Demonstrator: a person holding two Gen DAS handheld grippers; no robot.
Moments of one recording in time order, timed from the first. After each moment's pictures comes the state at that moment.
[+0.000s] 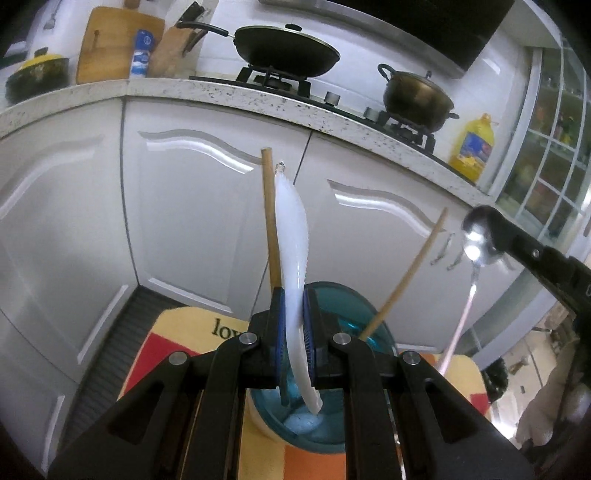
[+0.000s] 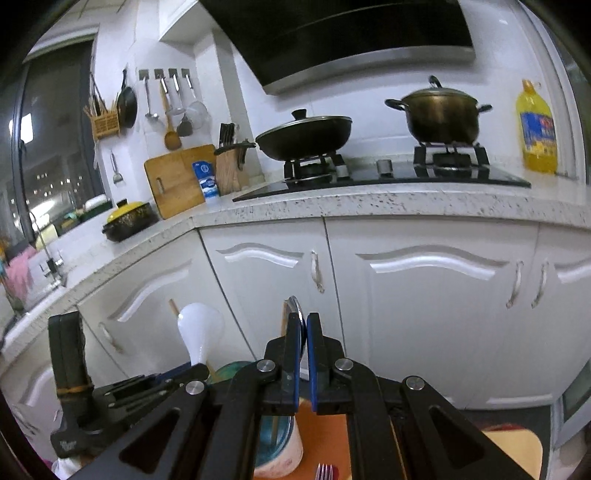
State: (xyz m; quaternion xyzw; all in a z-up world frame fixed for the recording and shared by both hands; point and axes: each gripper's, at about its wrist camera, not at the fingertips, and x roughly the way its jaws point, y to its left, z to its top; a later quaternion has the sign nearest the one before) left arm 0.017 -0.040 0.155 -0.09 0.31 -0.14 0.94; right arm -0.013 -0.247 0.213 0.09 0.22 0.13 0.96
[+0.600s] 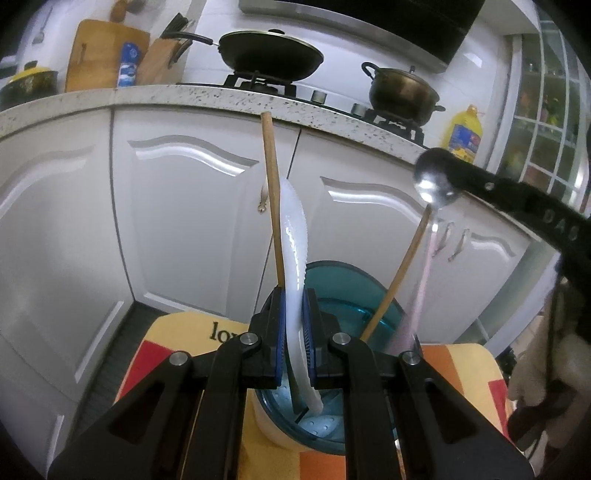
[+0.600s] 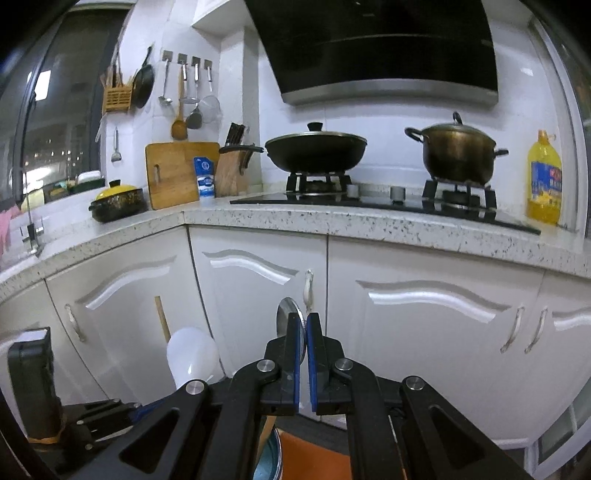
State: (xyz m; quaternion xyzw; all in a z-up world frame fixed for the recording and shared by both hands) left arm 0.015 -0.043 0.132 -0.07 0.28 -0.17 0.94; right arm 0.015 -0.211 0.197 0.00 0.17 0.10 0.98
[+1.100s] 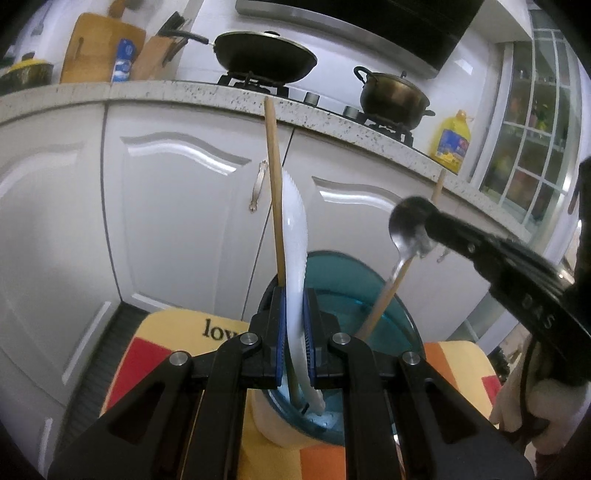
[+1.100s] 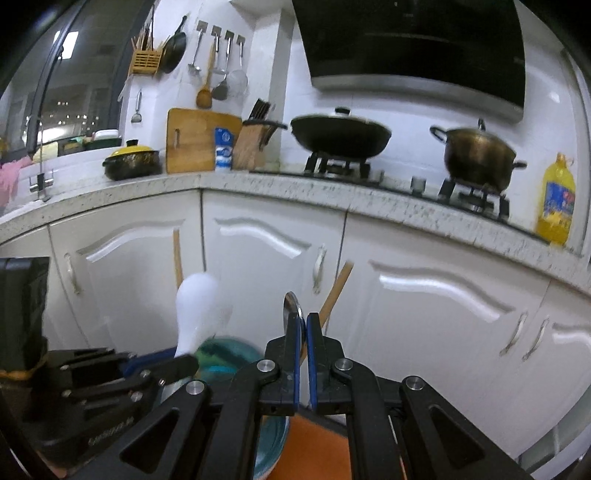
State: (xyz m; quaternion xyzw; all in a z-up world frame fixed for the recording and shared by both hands) left arm 0.012 -0.035 0.118 -0.09 0.27 -0.19 0.94; right arm 0.004 -0.197 0.161 -0.05 0.19 0.12 0.97
